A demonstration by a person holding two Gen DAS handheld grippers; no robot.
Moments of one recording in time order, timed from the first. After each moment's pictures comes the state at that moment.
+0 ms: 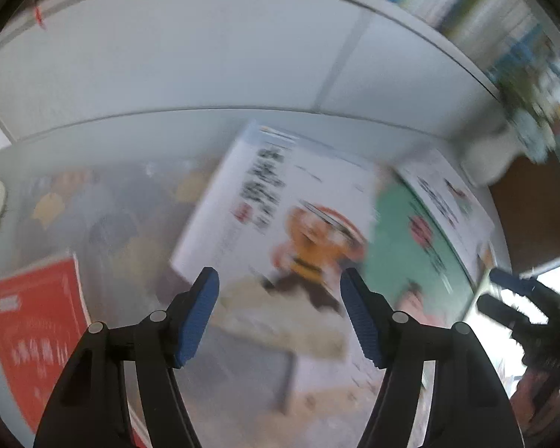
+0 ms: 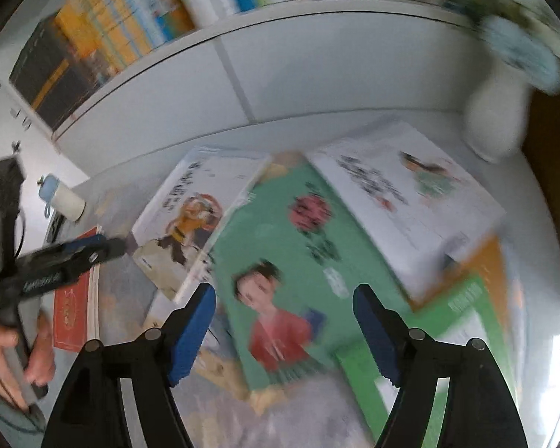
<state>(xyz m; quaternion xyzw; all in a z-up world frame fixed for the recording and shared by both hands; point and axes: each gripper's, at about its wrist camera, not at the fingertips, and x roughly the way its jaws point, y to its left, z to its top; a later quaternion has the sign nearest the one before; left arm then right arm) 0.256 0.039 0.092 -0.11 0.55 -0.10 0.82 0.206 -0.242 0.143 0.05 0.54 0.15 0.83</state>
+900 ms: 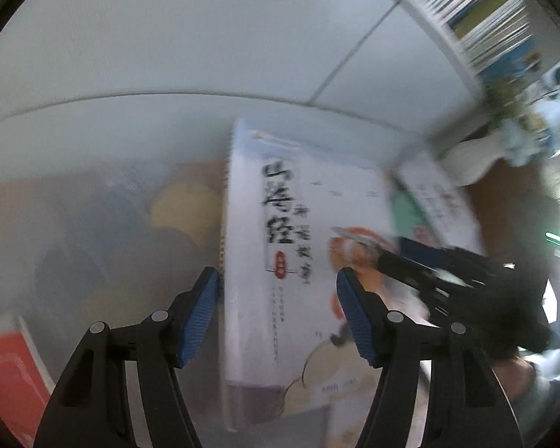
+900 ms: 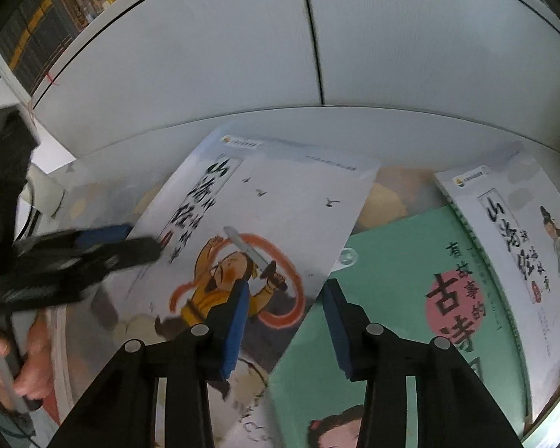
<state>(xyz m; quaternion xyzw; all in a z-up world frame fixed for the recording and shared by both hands) 0.276 0.059 0.051 -0.17 0.54 -0.22 0.80 0.287 -0.159 0.060 0.01 0.54 0.16 0.83</state>
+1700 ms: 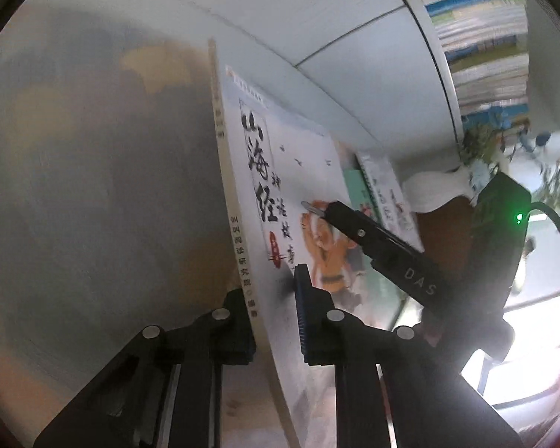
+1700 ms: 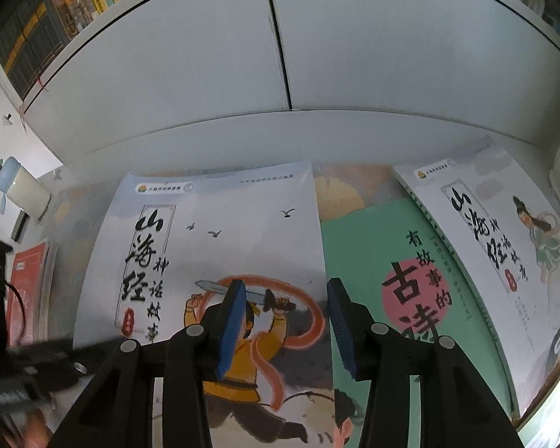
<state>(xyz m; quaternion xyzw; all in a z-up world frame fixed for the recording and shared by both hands) 0.214 0.023 0.012 -0.35 0.53 -0.20 0.74 0.268 -0.176 0.059 0.02 0.53 0.14 0.84</state>
